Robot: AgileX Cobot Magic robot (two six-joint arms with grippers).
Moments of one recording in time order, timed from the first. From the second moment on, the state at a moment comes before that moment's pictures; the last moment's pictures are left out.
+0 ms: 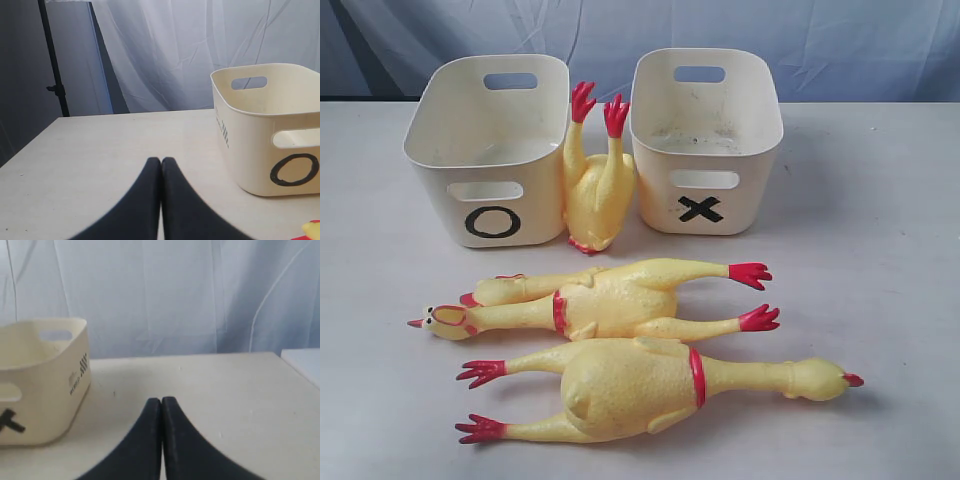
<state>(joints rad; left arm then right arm) 0.09 0.01 0.00 0.03 0.14 0.06 -0.04 0.01 0.00 0.01 0.13 -0.03</state>
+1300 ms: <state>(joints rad) 0.09 0.01 0.00 0.03 0.14 0.06 -0.04 0.47 -1.05 -0.10 0.18 0.14</state>
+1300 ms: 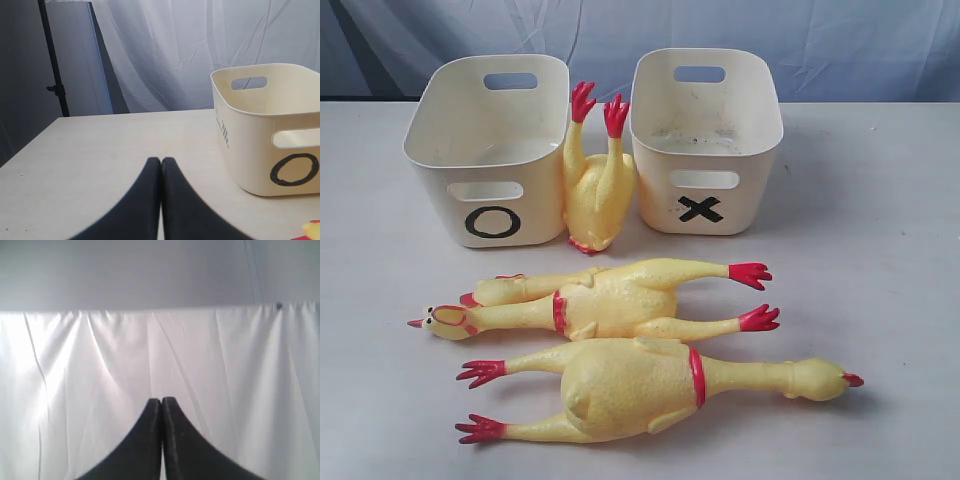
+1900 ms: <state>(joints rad) 0.09 0.01 0.00 0.03 0.14 0.06 0.03 1.13 -1.06 0.67 1.15 -0.67</state>
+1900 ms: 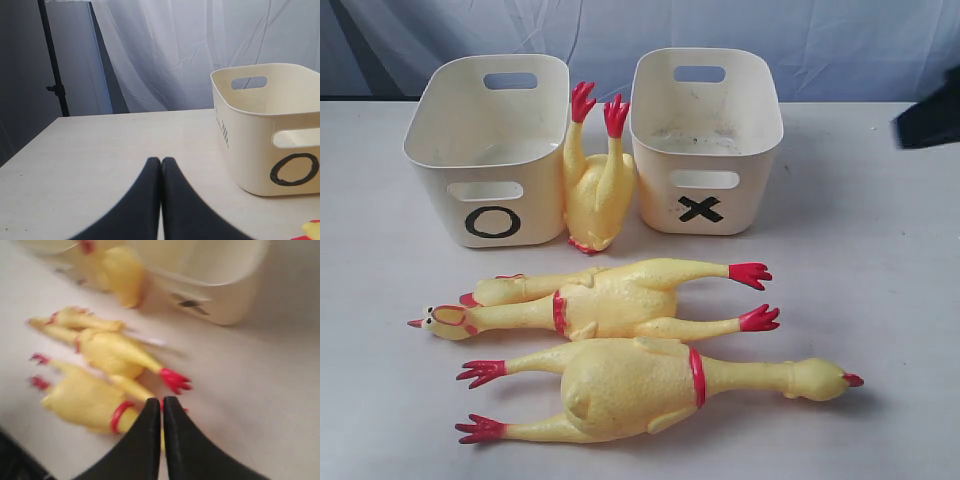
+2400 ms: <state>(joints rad) 0.09 0.01 0.00 0.03 0.14 0.06 0.60 1.46 -0.95 0.71 0.89 -1.22</state>
